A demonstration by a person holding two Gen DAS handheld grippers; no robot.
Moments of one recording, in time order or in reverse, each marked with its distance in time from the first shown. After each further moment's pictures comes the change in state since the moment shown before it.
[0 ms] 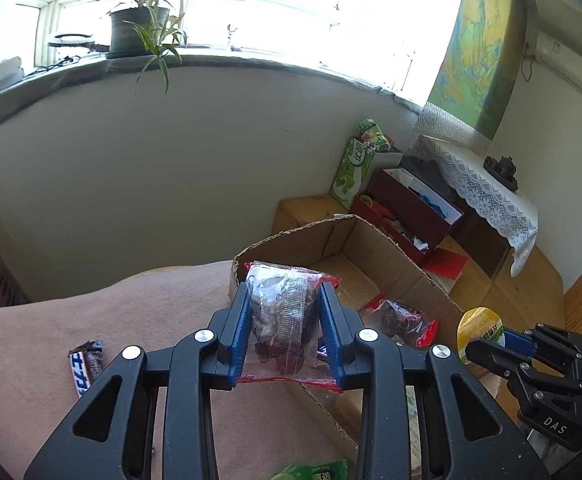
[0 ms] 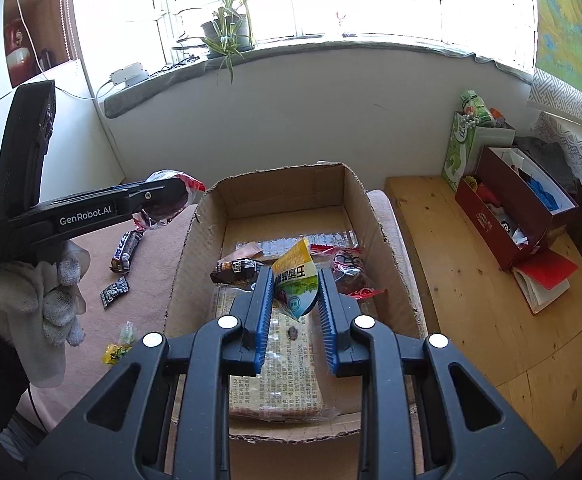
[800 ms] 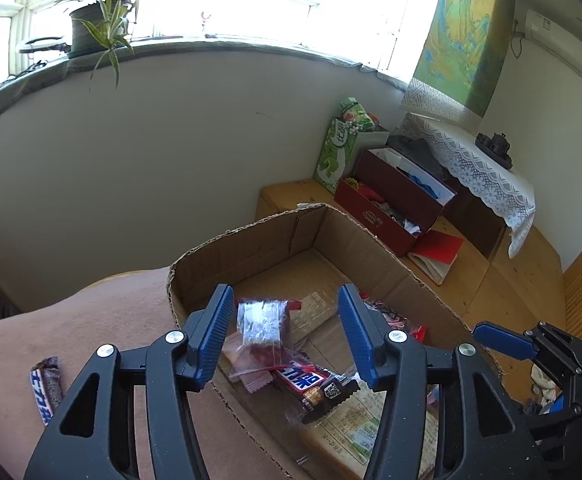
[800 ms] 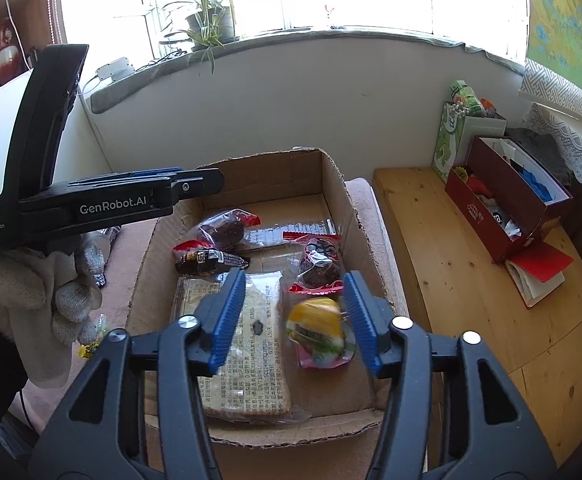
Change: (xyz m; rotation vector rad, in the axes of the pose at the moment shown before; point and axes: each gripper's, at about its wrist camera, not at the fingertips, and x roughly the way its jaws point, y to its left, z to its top) left arm 0.029 -0.029 0.007 0.059 0.055 -0.022; right arm 0.011 -0.015 -0.008 0.008 0.013 -0.036
